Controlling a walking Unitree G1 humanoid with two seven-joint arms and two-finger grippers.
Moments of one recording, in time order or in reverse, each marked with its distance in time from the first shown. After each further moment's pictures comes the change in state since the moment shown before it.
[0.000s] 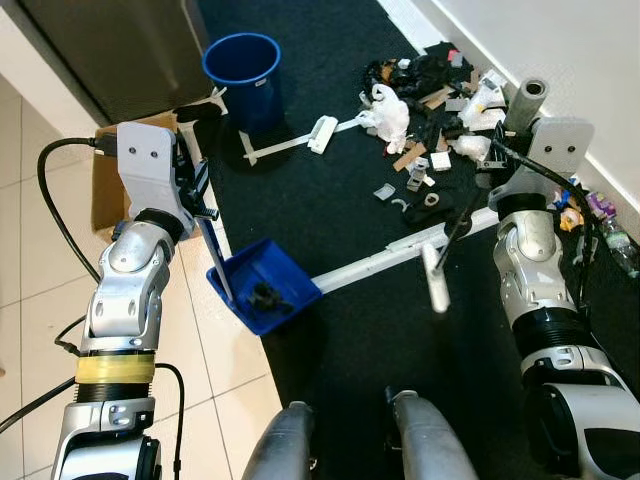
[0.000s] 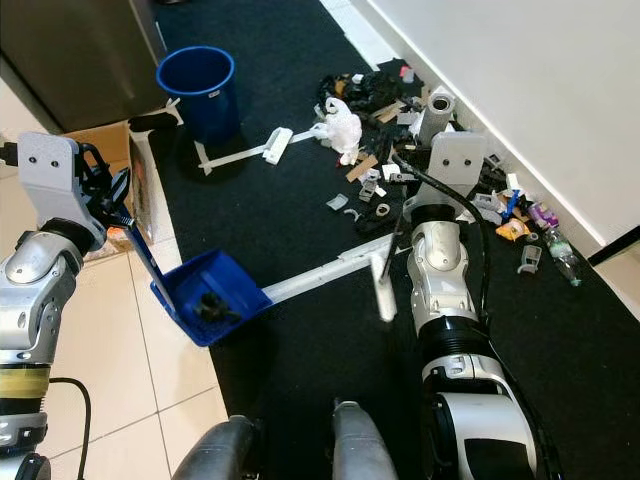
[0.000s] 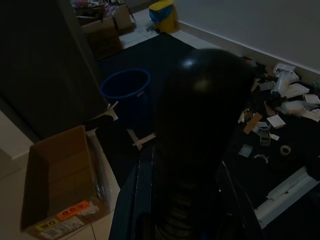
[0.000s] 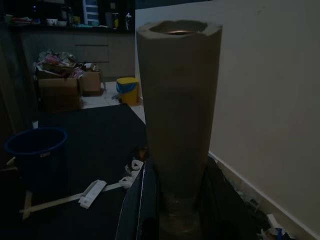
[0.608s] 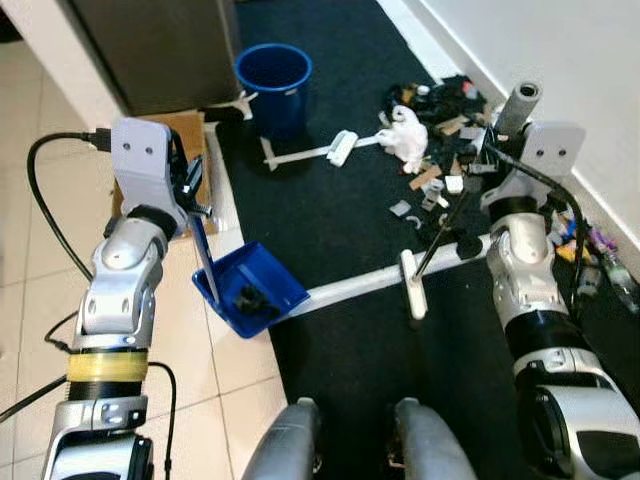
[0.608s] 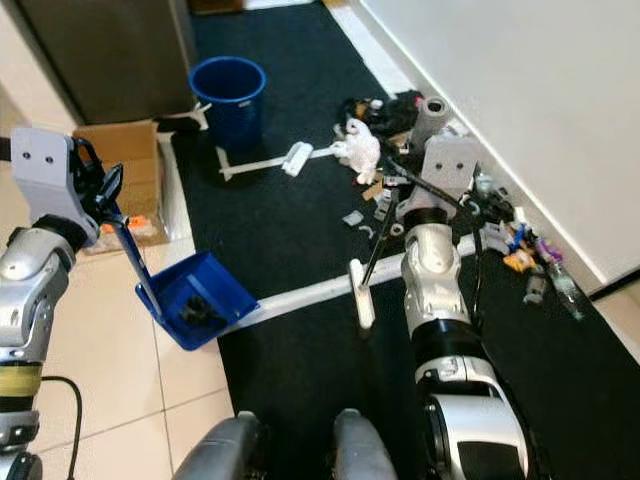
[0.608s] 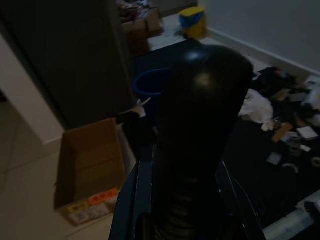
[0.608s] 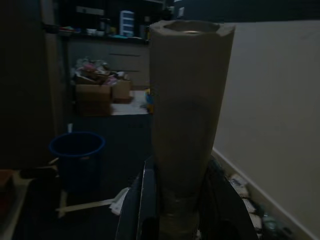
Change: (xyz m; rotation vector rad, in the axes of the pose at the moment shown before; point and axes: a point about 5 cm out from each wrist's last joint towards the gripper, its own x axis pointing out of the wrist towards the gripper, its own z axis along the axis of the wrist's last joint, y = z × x) left arm -0.001 0.002 0.000 0.009 0.001 0.015; right arm 0.000 0.002 0.000 0.004 -0.001 0.011
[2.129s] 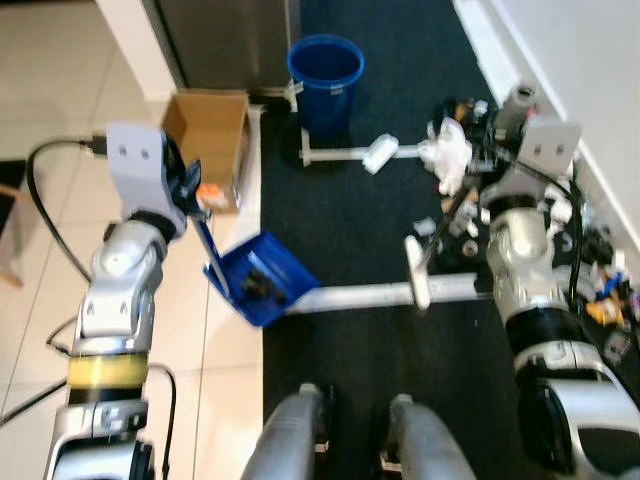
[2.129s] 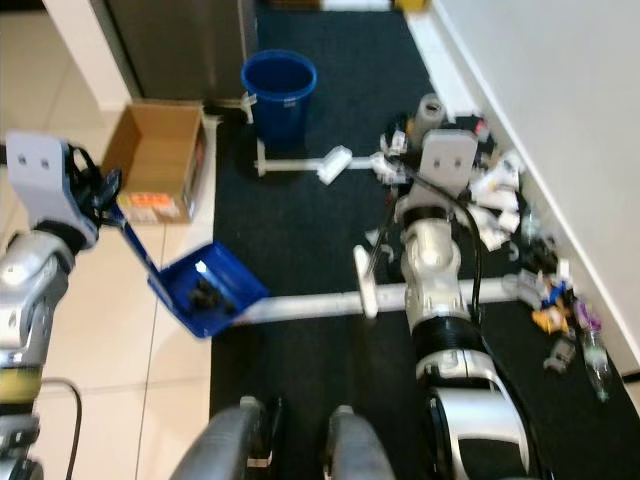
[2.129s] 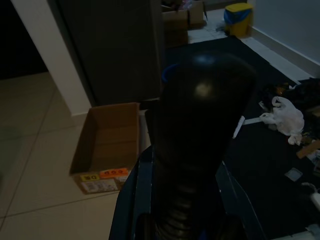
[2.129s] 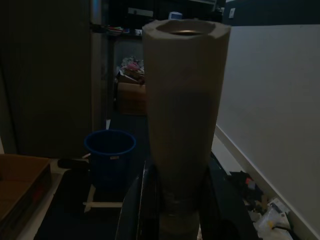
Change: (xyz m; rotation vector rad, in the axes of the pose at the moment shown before) left arm -0.003 -0.001 -0.001 -0.026 0.002 -0.009; right arm 0.002 -0.001 -0.001 -0.005 0.015 0.000
